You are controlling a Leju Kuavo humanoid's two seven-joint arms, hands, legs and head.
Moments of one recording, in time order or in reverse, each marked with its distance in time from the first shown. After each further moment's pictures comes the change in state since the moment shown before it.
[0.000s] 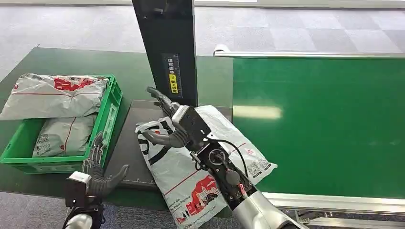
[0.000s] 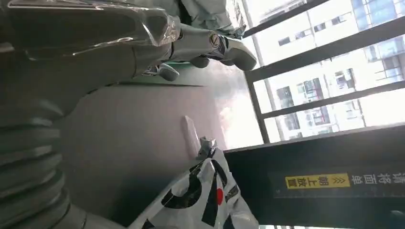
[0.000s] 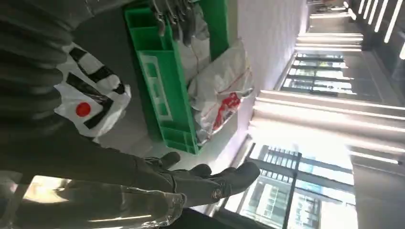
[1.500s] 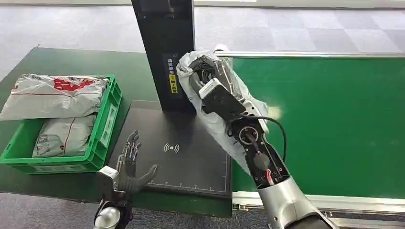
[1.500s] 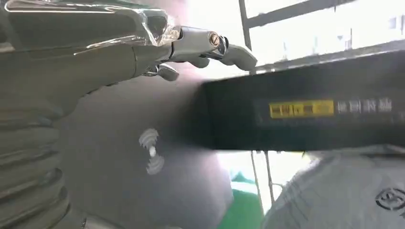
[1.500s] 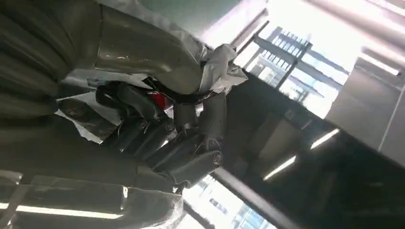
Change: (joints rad) left arm -0.081 -0.033 -0.181 0.163 0.095 -0.008 -0.030; right arm -0.056 -0.113 -0.133 -0.256 0.374 -0.207 0.051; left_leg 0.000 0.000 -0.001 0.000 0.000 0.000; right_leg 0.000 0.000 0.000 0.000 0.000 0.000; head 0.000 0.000
